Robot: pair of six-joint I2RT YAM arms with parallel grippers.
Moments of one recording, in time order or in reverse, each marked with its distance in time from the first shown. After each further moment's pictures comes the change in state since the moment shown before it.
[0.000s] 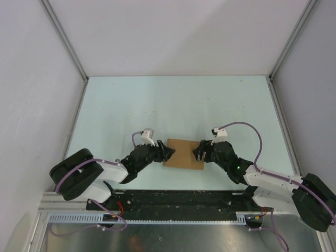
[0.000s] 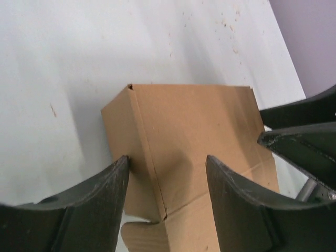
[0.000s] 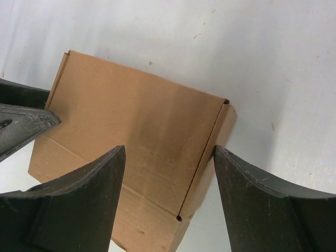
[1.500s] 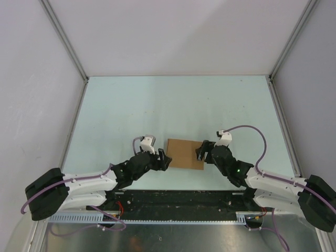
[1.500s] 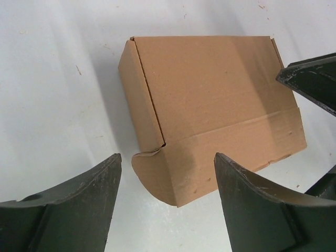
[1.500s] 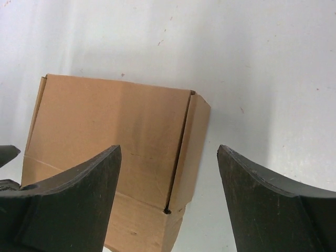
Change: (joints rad) left arm -0.179 -0.379 0.029 -0.546 -0.224 0.122; right arm 0.101 -0.062 -0.002 -0.126 0.279 0.157
